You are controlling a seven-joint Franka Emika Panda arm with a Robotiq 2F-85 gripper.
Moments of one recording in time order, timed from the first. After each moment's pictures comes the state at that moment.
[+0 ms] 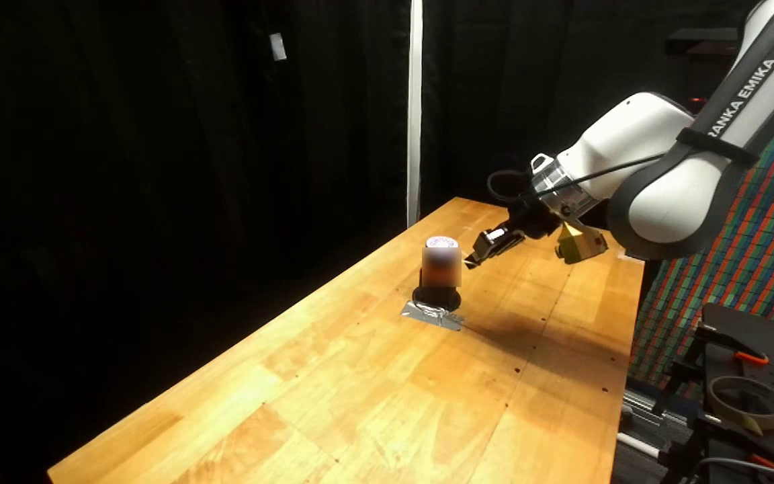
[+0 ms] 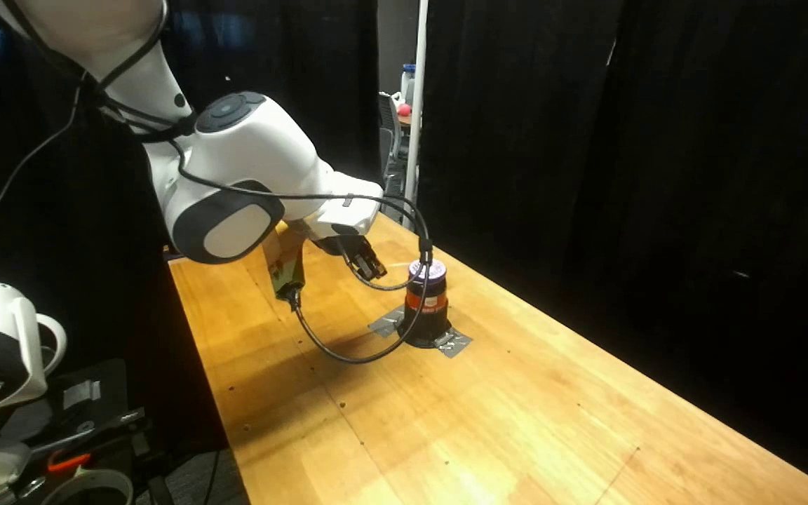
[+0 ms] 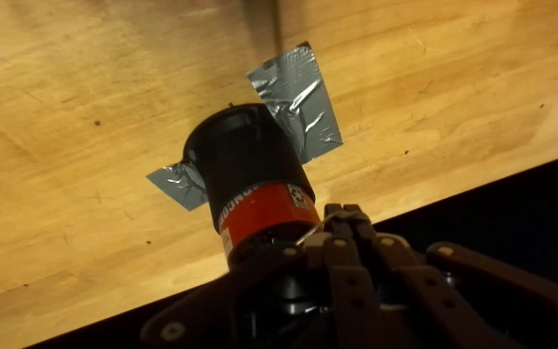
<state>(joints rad) -0.10 0.28 0.38 -2.54 0.21 3.49 0.19</state>
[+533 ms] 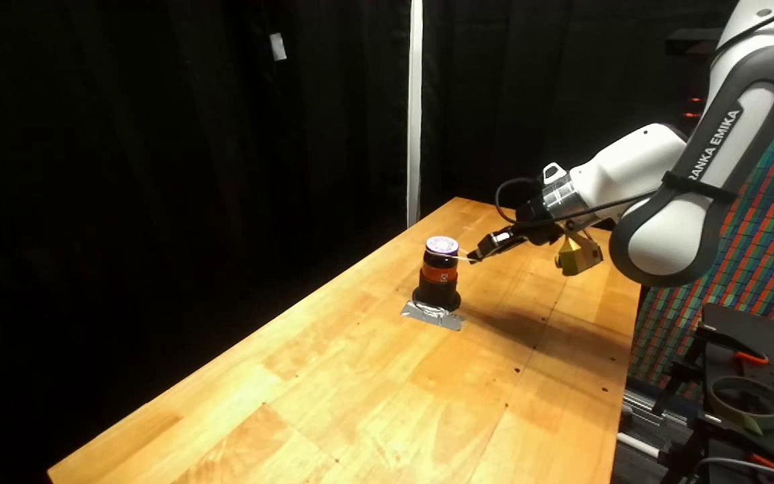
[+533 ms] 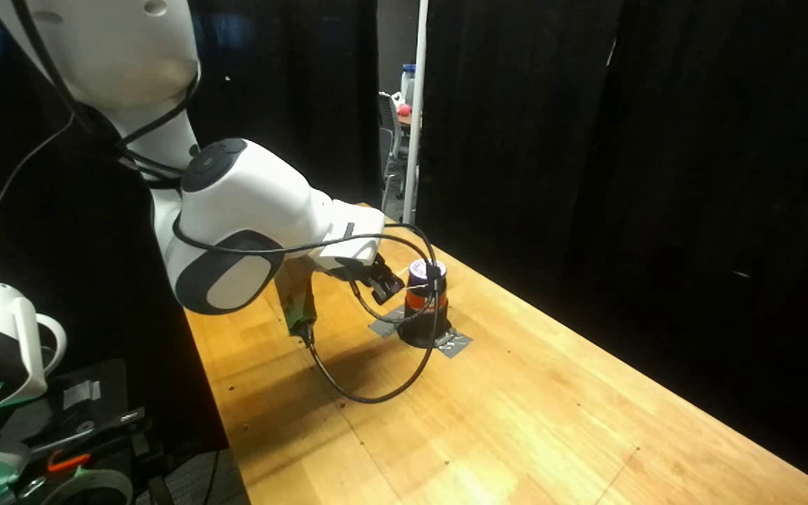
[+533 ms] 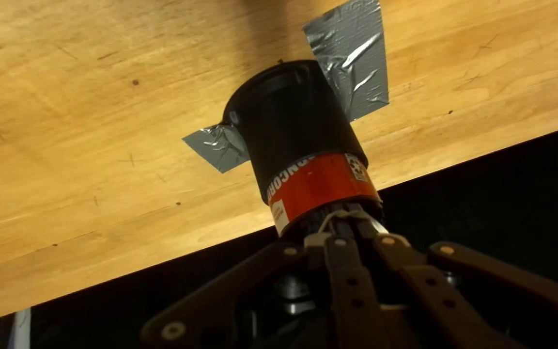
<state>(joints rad) -0.07 0.39 0.28 -2.55 0.11 3.76 0.21</state>
